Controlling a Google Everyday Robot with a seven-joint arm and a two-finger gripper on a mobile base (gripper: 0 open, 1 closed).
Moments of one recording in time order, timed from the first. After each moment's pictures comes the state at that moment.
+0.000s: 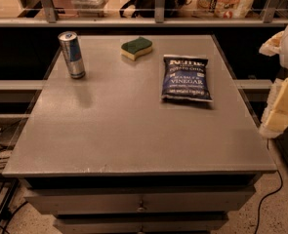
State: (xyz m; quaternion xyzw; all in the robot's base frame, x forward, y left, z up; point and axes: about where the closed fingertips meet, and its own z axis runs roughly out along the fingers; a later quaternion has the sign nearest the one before) arm 0.438 -0.217 0.976 -0.60 0.78 -0.03 0.16
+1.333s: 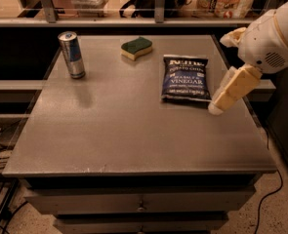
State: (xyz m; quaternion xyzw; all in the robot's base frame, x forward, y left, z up) arm 0.508 -0.153 0.961 -0.59 0.74 0.06 0.31
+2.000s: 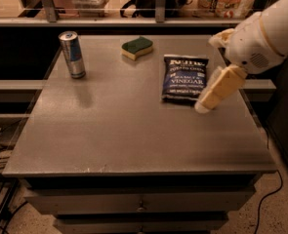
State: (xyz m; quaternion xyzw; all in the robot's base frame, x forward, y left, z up) arm 0.514 -0.129 0.957 -0.59 0.73 0.08 0.32
